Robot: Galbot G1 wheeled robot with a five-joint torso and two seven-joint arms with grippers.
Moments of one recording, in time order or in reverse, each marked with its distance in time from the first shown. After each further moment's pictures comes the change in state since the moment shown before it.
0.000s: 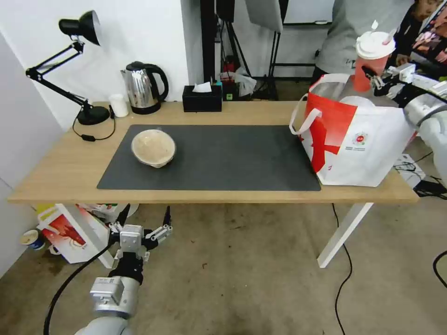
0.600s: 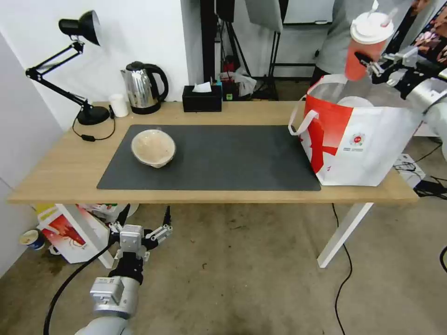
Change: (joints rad) left arm 0.000 0.000 0.000 0.000 0.000 0.000 0.000; right arm 0.026 -0.043 -0.021 0.054 0.100 -0.026 -0.150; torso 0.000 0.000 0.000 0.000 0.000
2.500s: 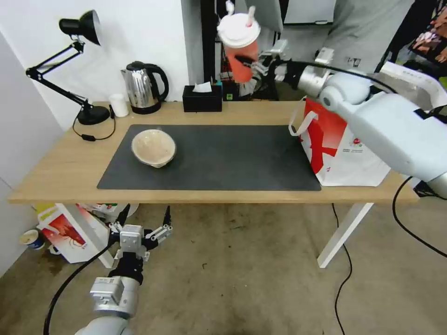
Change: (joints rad) left arm 0.000 0.000 0.000 0.000 0.000 0.000 0.000; right arm 0.314 0.150 -0.526 0.275 0.161 -0.066 0.076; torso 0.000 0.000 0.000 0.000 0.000
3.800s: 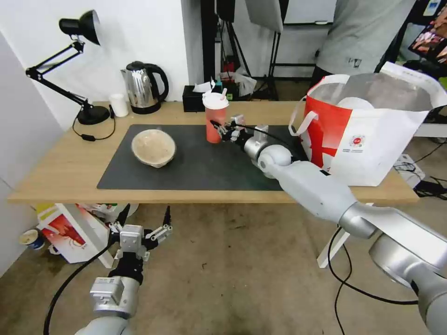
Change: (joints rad) left arm 0.000 0.000 0.000 0.000 0.000 0.000 0.000; right arm -0.307 0.382 -0.054 -0.262 0.145 -0.029 0.304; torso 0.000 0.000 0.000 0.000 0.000
